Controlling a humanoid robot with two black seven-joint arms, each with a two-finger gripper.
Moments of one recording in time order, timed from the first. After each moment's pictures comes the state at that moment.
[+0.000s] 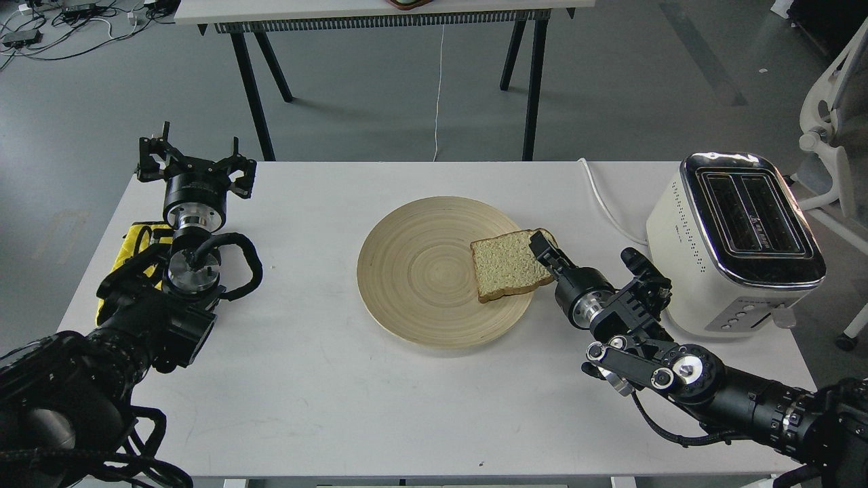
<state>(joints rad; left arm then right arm) -0.82 0.07 -0.60 -0.23 -0.67 -0.49 -0.44 0.69 -0.15 0.16 0.82 -0.89 -0.49 0.05</state>
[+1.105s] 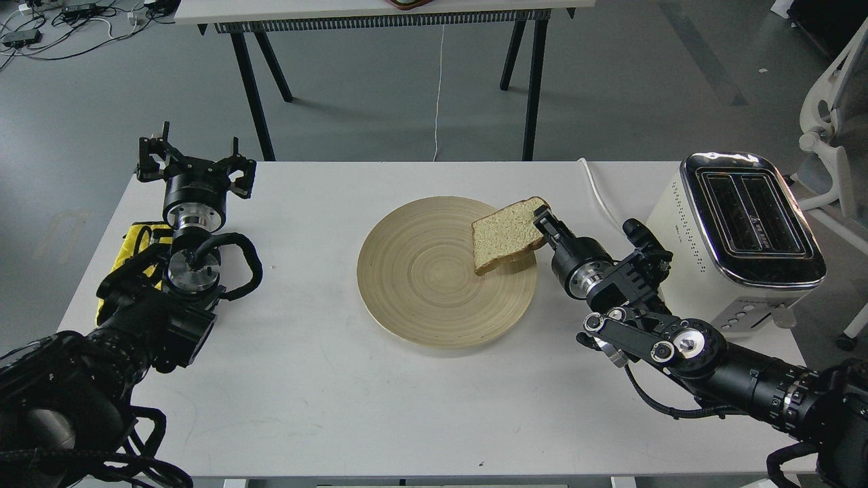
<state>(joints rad) -0.82 0.07 -0.60 -0.23 -0.67 -0.49 -0.44 0.78 -0.17 0.25 0.86 -0.88 -0.49 0.06</state>
